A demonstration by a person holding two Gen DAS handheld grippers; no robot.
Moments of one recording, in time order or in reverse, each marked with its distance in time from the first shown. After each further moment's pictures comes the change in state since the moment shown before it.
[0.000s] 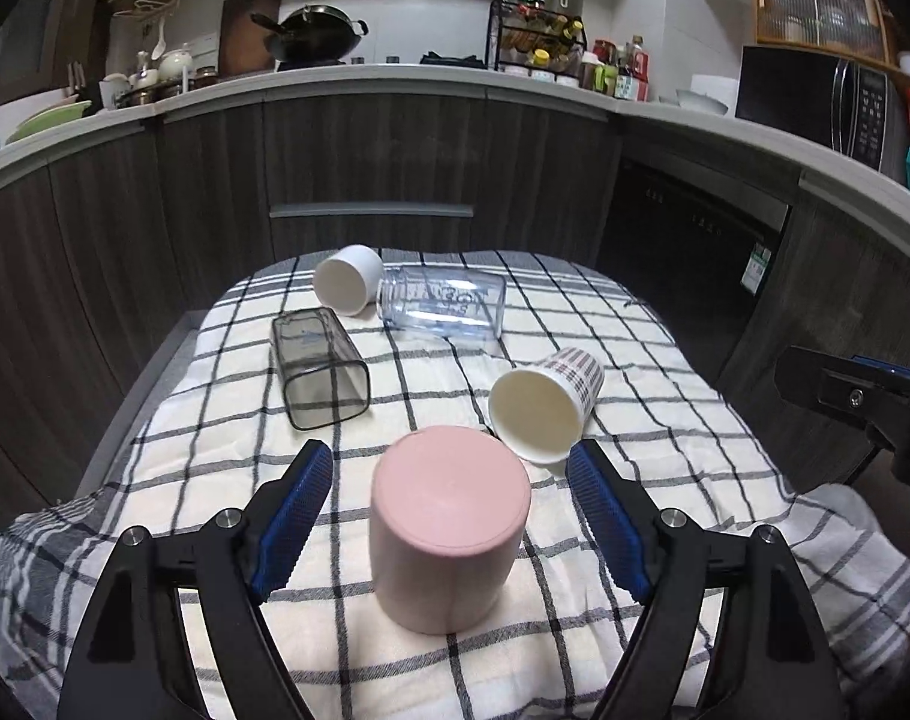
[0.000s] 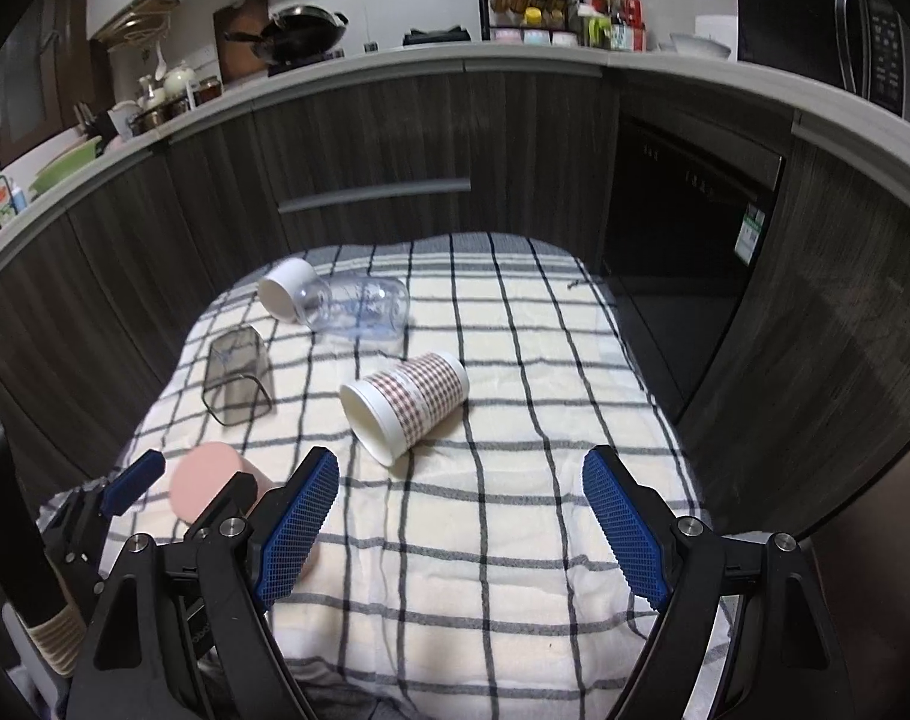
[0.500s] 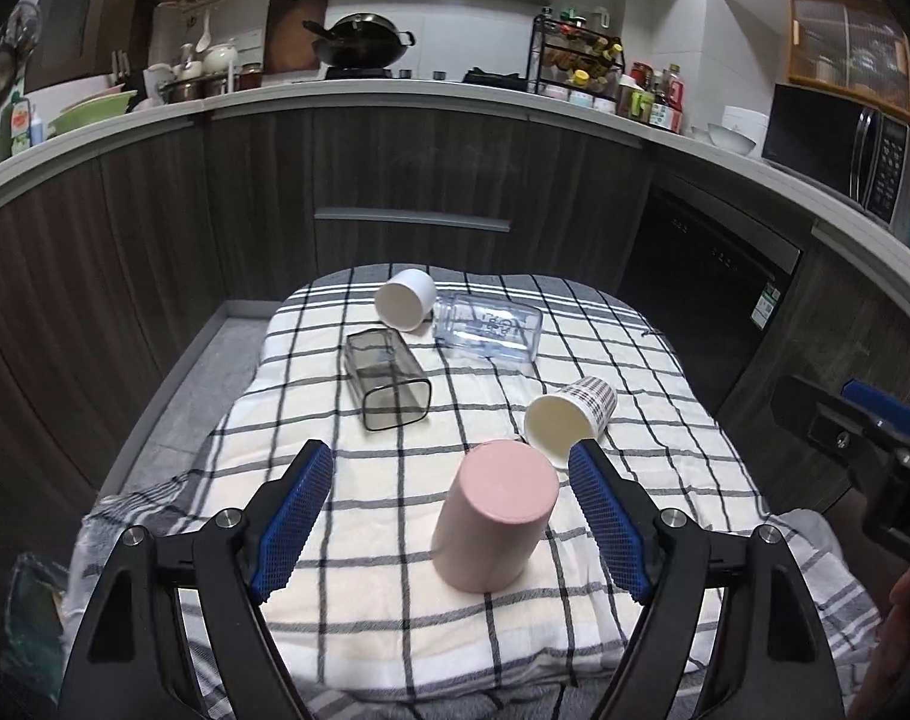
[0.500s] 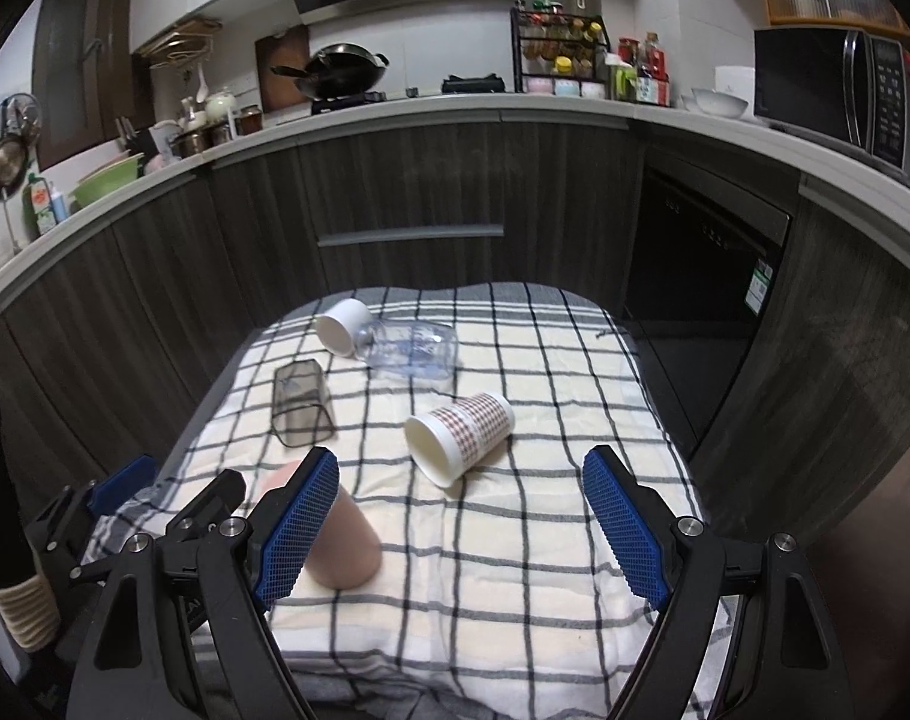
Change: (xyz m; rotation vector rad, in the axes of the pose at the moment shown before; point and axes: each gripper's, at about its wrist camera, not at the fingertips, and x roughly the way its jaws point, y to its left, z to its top) left arm -0.073 0.027 0.024 -0.074 0.013 0.060; right arm -0.058 0.034 0.004 -0.041 -0.089 0.051
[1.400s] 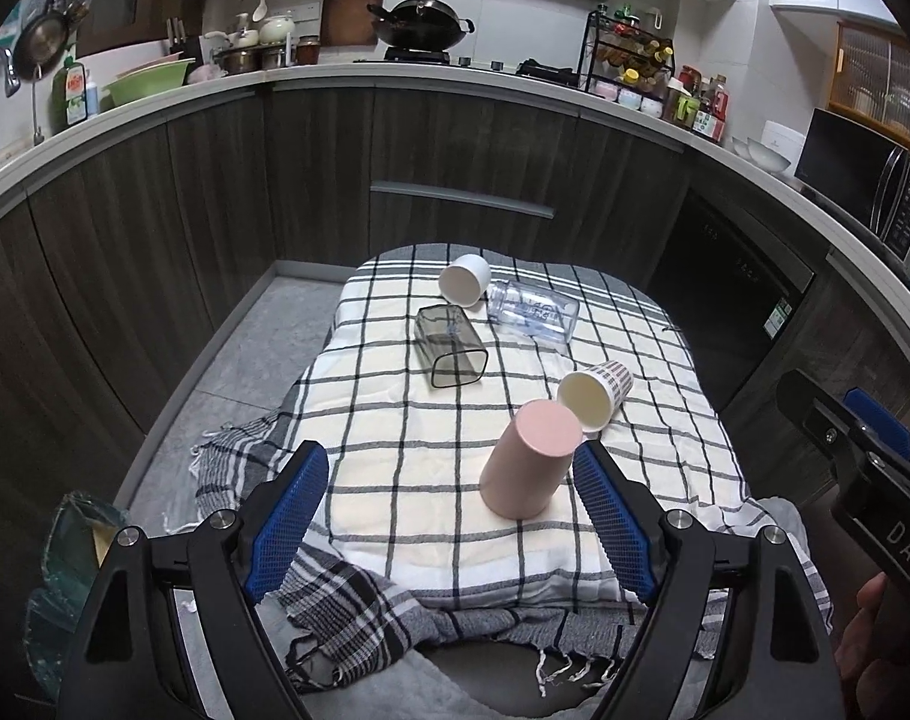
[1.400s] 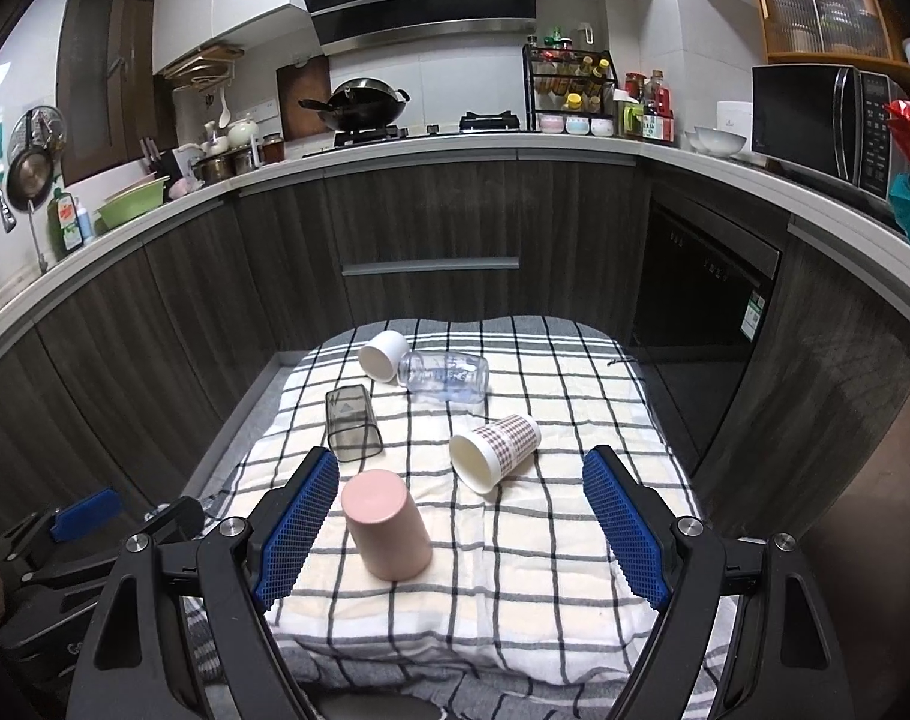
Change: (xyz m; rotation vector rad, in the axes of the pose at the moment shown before) left arm -0.080 0.025 0.004 -0.077 0.082 0.076; right arm -0.065 0.030 0.003 -0.008 -0.062 0.010
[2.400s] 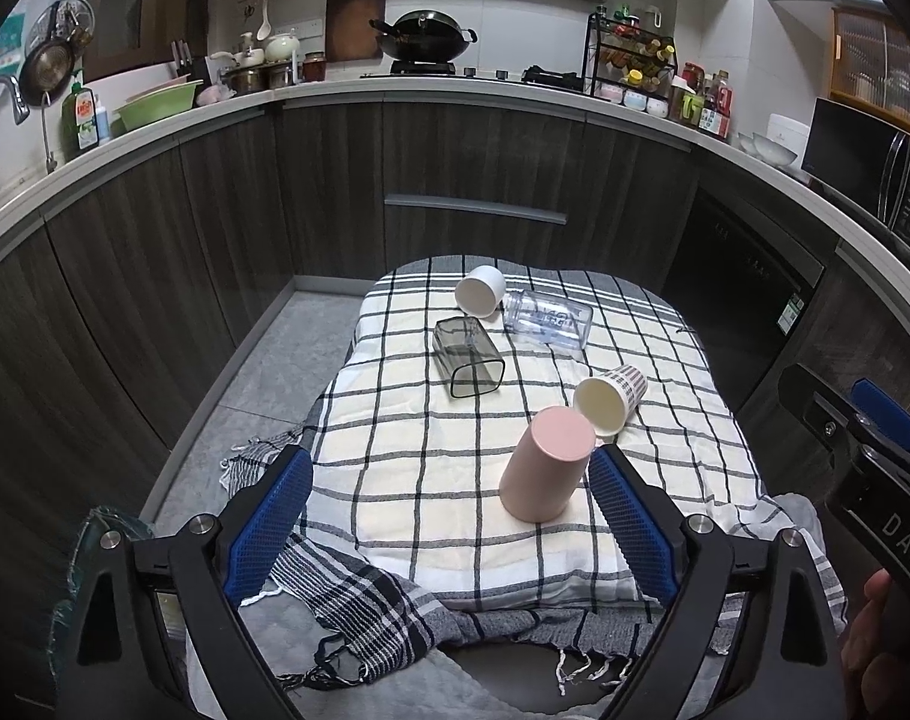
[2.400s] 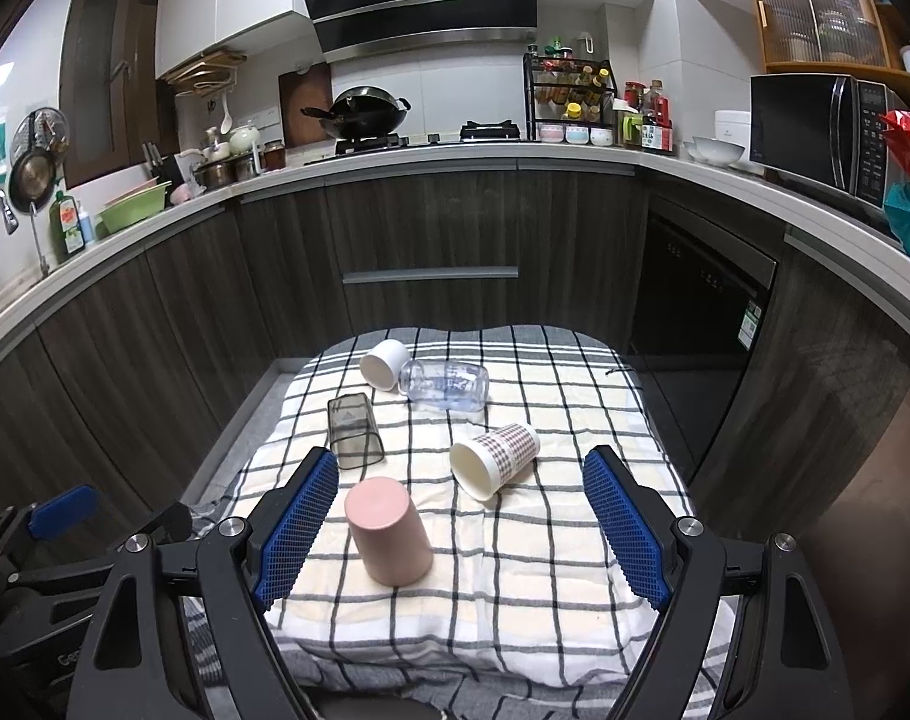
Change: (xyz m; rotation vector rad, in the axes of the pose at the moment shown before) left arm -0.012 -0.003 0.005 0.032 -0.022 0.050; right arm -0.007 0.001 0.002 -0.001 -0.014 -0.004
